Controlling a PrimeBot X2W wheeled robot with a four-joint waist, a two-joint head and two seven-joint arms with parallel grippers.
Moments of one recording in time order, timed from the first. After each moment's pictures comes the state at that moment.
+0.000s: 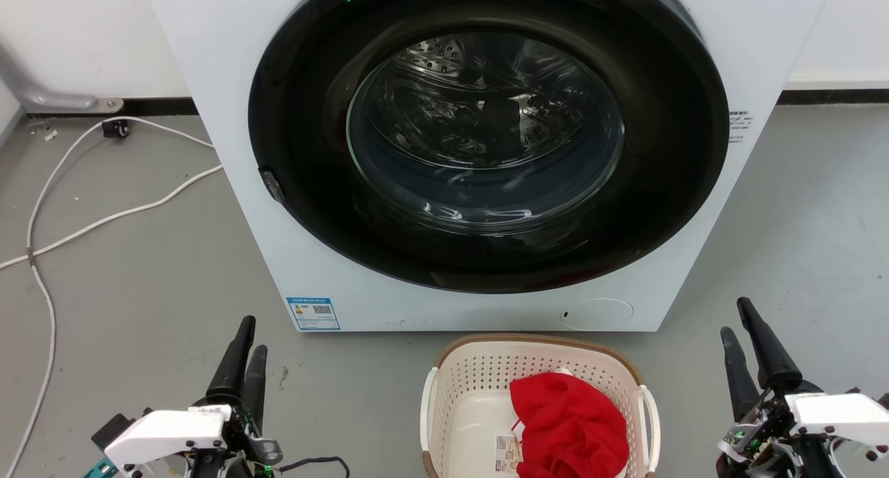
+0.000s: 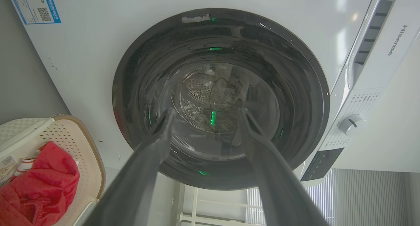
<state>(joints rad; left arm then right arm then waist) -0.08 0.05 0.09 0.28 -1.61 -0.13 0.09 -0.07 -0.06 -0.09 0.27 1.62 0.13 0.09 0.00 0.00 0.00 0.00</state>
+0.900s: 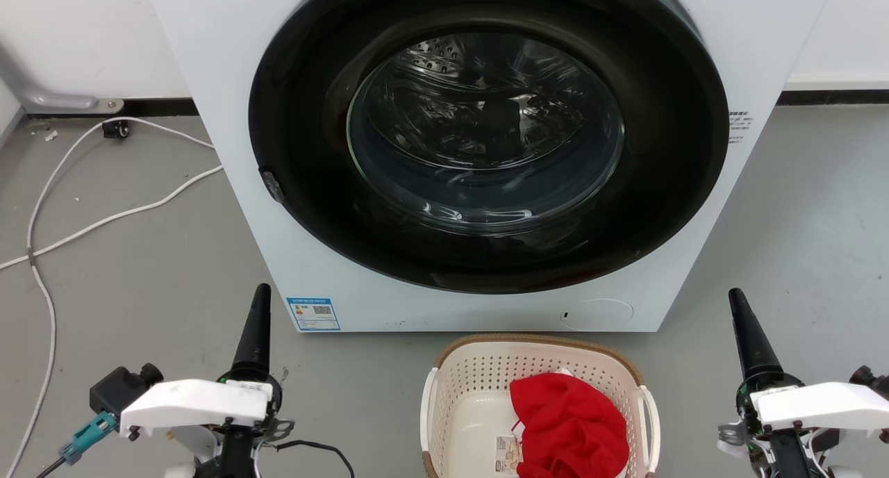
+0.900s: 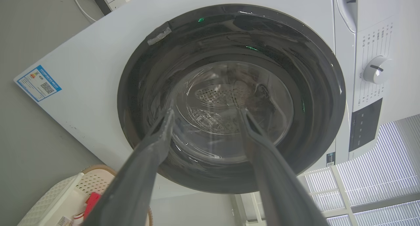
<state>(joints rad) -0.10 0.05 0.03 0.20 -1.23 -0.11 -0.03 -0.07 -0.06 -0.06 0.23 1.25 0.13 -0.03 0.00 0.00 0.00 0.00</state>
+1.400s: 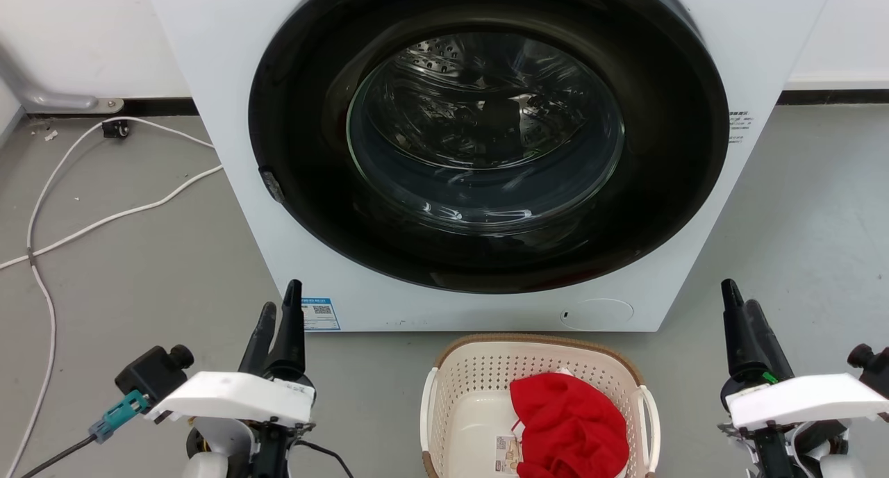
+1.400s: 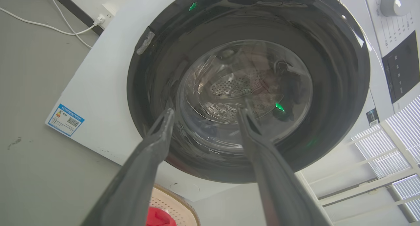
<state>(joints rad) -0.11 0.05 -0.05 0.18 -0.94 -0.08 -0.08 -0.07 -0.05 -0.05 0.19 0.87 0.13 -0.08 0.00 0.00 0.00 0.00</state>
